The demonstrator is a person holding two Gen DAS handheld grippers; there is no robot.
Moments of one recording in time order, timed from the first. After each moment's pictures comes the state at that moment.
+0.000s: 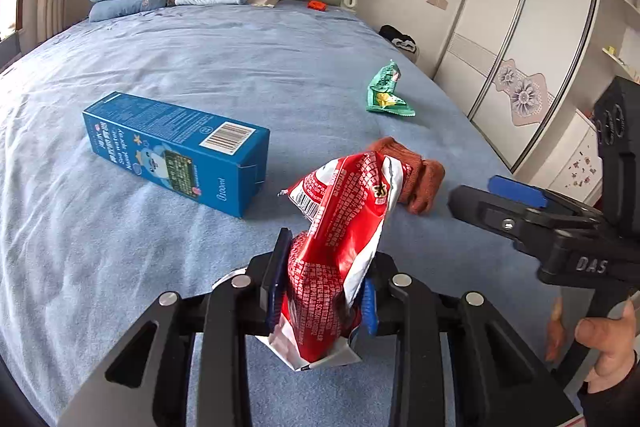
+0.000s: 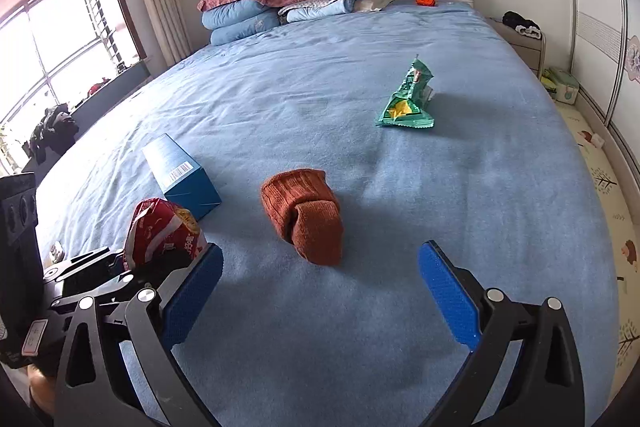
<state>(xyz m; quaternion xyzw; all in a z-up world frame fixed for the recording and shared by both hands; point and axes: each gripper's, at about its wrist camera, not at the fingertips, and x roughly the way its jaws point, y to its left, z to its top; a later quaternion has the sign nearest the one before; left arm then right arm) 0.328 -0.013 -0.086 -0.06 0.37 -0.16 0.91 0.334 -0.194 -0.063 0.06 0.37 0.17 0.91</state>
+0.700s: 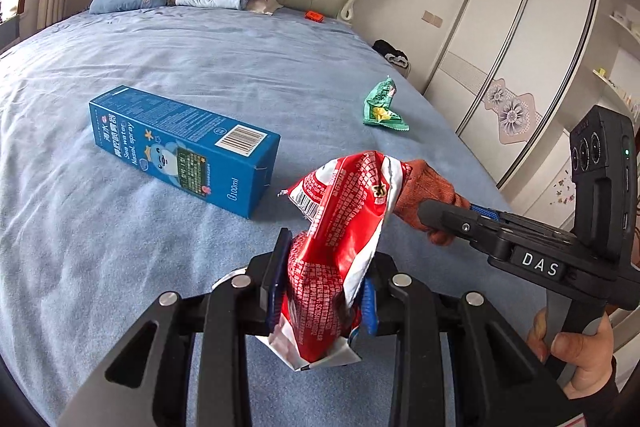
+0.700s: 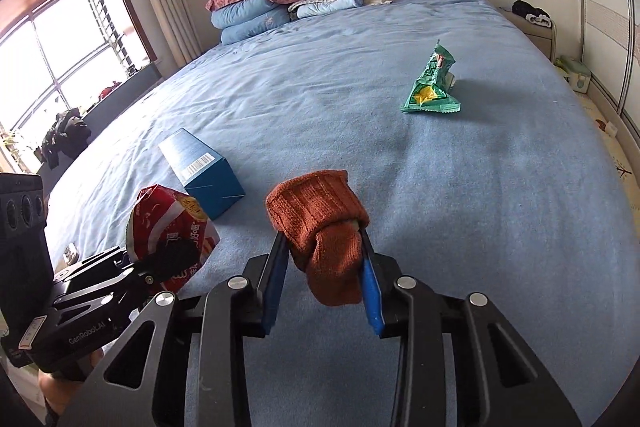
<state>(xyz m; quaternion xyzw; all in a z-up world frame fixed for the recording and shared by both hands) 0.321 0.004 -0.088 -0.10 0.36 -0.18 0.91 0.318 -0.186 -0.068 0.09 0.37 0.19 0.90</state>
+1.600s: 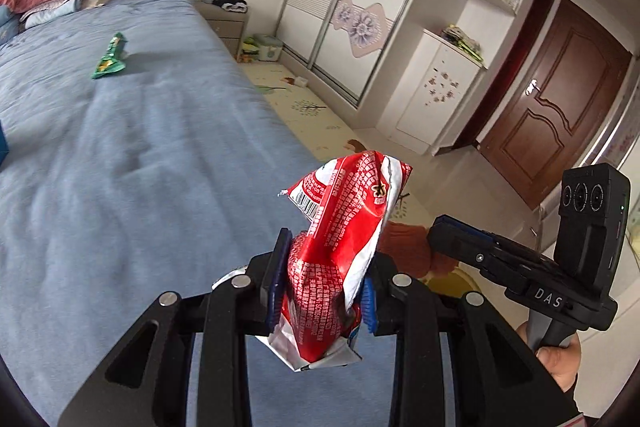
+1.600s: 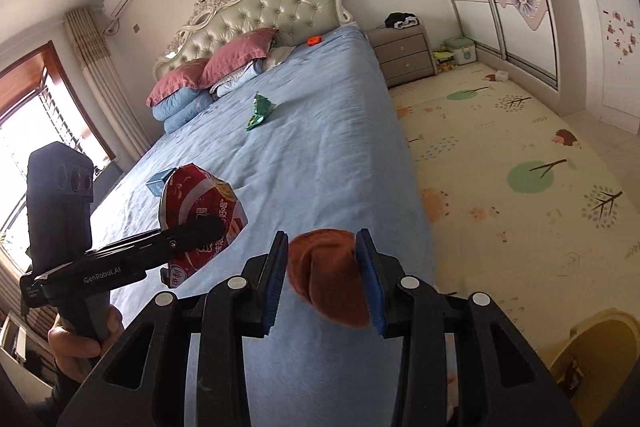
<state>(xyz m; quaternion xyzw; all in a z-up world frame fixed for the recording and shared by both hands) 0.151 -0.229 -0.066 0.00 0.39 -0.41 0.83 0.031 -0.418 -0.076 0.23 0.29 0.05 0.93</state>
